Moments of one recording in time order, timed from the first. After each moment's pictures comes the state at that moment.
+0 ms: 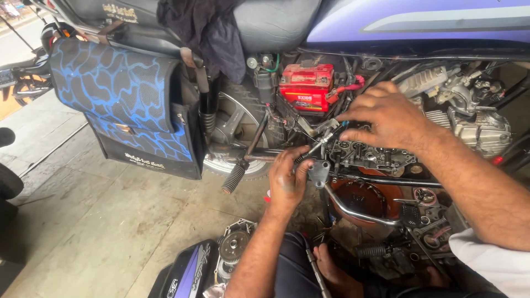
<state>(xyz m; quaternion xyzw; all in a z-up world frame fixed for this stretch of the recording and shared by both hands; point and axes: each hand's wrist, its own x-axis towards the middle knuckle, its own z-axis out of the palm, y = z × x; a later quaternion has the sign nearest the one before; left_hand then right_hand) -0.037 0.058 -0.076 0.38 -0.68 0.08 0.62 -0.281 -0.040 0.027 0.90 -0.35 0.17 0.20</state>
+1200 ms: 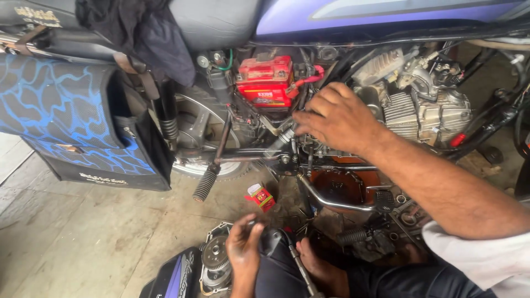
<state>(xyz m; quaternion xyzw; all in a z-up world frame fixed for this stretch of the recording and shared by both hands) 0.007 0.131 -0.250 0.43 -0.48 -0.32 0.69 -0.267 -0.037 0.006 0.88 -0.24 0.22 0.34</state>
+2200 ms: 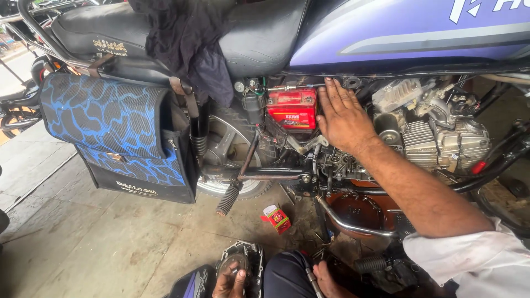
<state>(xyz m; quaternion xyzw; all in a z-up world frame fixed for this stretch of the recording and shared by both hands) 0.134 0.156 -0.416 0.45 -0.34 -0.29 0.77 -0.232 -0.103 -0.007 0.76 -0.47 0.22 0.39</state>
